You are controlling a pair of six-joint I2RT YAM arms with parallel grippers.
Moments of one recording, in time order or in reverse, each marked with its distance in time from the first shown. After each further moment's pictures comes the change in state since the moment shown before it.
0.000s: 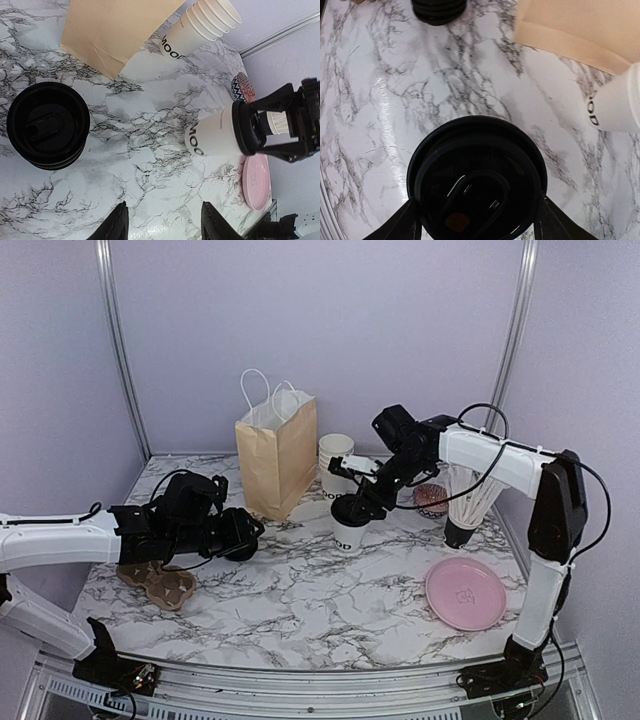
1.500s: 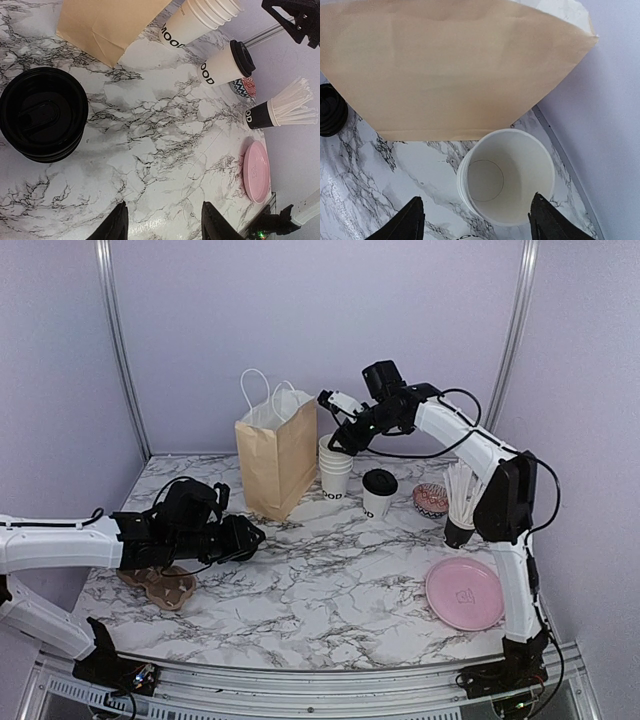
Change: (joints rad) left arm 0.005 0.000 -0.053 0.049 0.050 -0.001; right arm -0.110 0.381 0.737 0.048 0.099 0.121
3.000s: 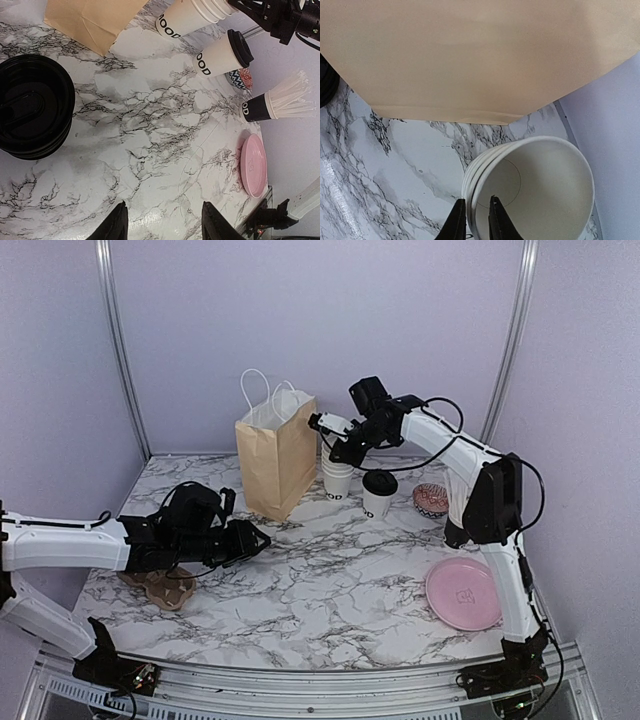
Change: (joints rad) left arm 0.000 0.038 -0.026 0.069 0.053 -0.009; right arm 0.032 0.099 0.011 -0.026 0.056 -0.084
